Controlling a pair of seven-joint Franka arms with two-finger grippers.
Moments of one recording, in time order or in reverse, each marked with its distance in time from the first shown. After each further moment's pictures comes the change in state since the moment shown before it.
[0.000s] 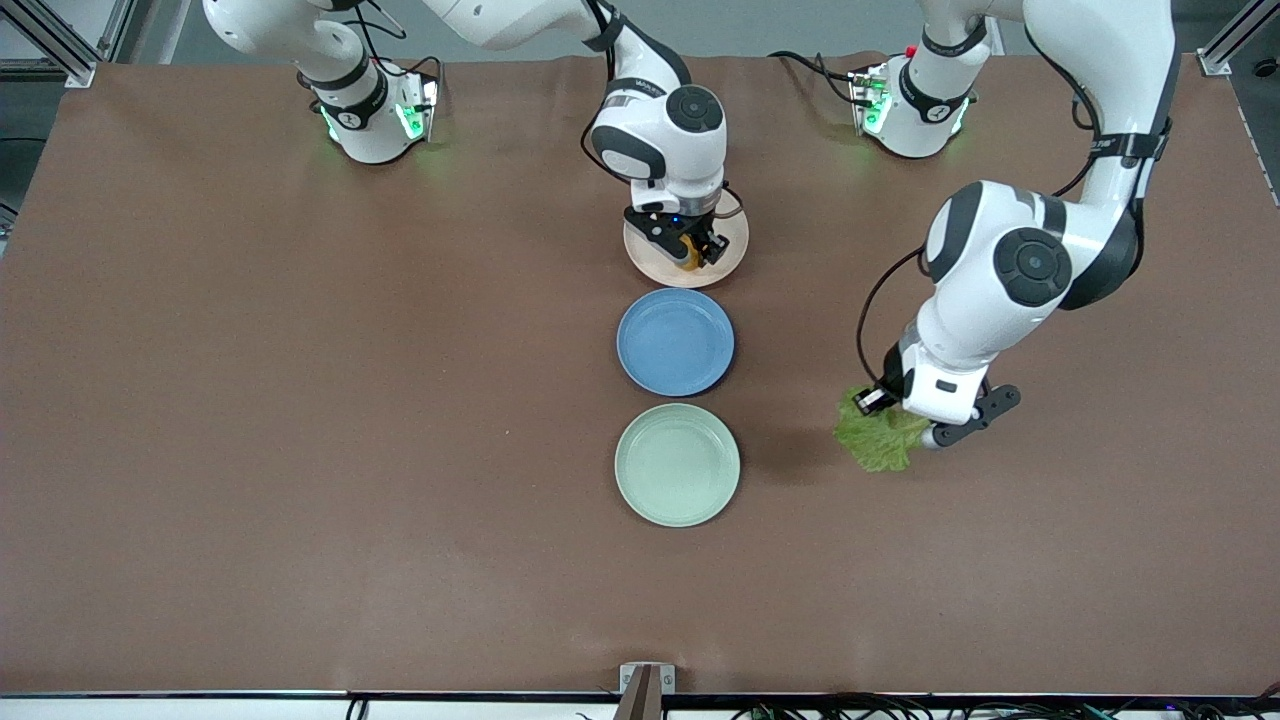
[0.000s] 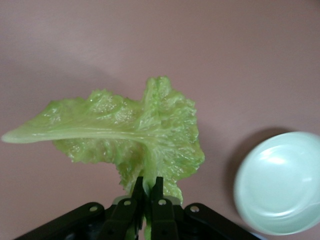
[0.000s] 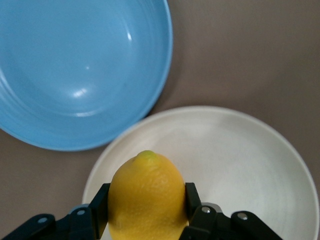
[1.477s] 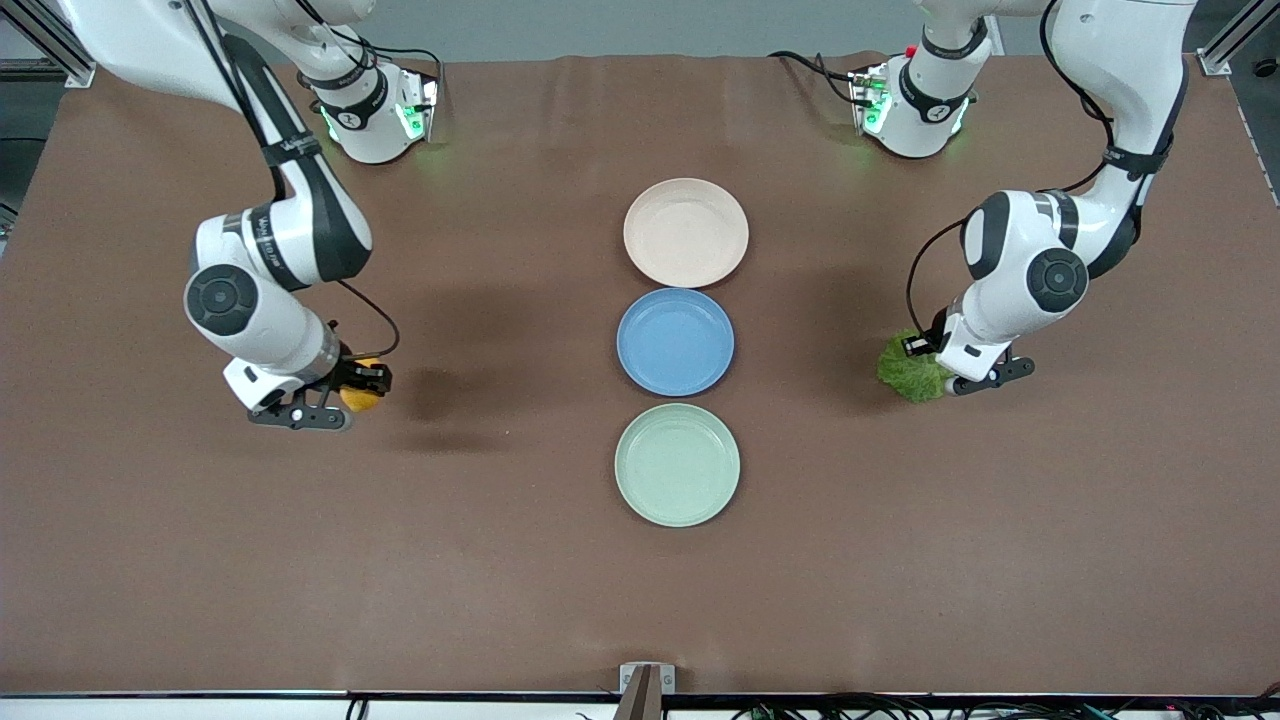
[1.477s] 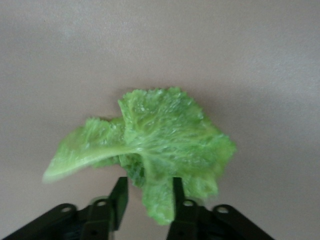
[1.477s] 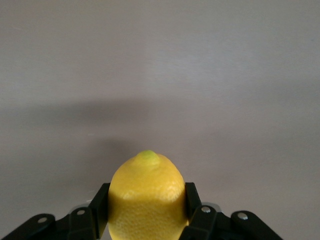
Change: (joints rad) left arm 0.170 -0.009 -0.001 -0.394 0.000 0.194 0.357; right arm -0.953 -0.325 -0.001 -0.391 0.034 0.012 -1.591
